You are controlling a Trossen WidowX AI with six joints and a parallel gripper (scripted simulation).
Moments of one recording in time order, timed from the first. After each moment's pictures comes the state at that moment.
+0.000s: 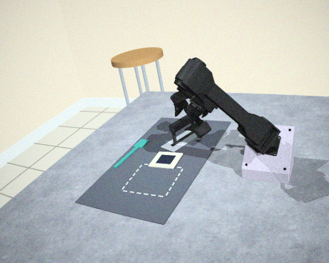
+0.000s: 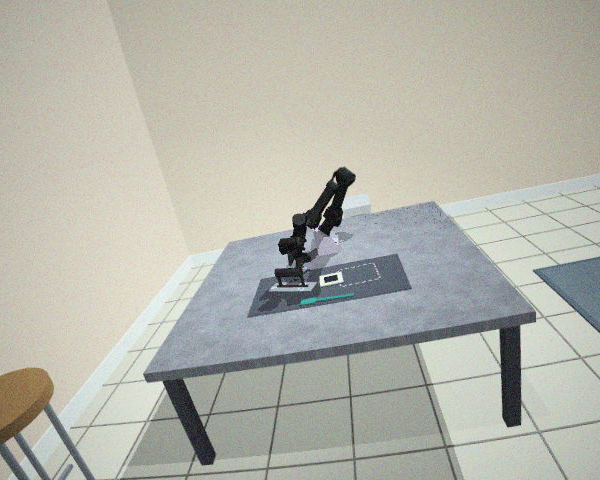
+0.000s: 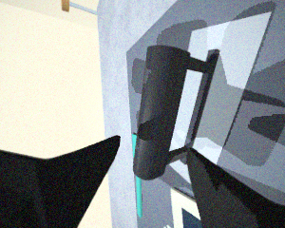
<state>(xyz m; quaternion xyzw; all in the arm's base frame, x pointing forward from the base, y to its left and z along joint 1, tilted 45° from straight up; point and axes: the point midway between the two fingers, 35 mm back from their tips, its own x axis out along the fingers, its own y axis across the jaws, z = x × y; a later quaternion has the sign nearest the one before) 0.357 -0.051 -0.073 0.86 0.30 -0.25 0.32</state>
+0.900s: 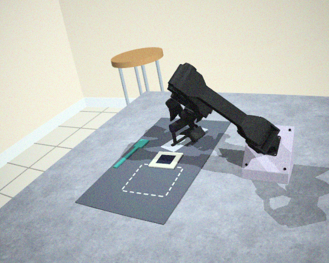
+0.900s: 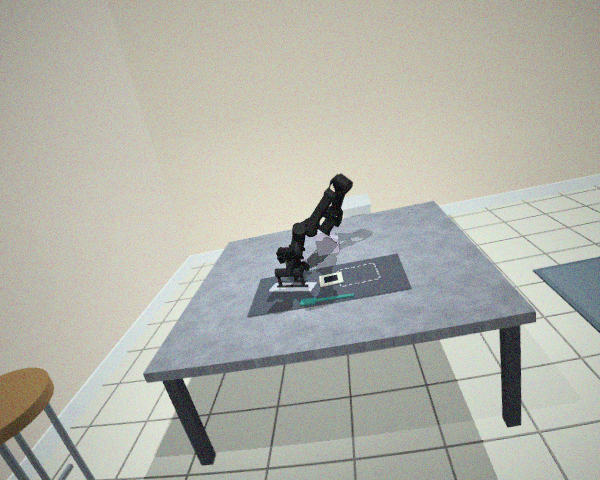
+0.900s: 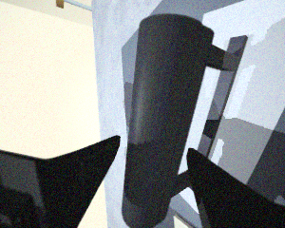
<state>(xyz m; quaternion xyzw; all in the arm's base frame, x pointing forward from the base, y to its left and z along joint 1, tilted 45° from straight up) 0.388 -0.036 -0.099 0.86 0.30 -0.24 0.32</state>
